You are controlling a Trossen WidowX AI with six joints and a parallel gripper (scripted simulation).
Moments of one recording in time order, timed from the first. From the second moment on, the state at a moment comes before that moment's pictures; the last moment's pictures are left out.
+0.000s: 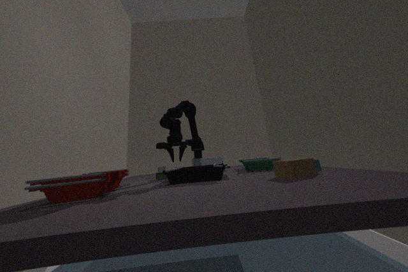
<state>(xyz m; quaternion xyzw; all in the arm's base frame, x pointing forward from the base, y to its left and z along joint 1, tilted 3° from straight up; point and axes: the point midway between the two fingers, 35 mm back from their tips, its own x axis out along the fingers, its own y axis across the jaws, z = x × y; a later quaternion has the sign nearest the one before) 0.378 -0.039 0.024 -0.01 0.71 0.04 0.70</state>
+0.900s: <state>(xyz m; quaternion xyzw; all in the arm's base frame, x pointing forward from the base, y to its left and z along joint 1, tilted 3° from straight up) 0.356 0.106 0.113 -0.29 0.64 0.31 0.64</state>
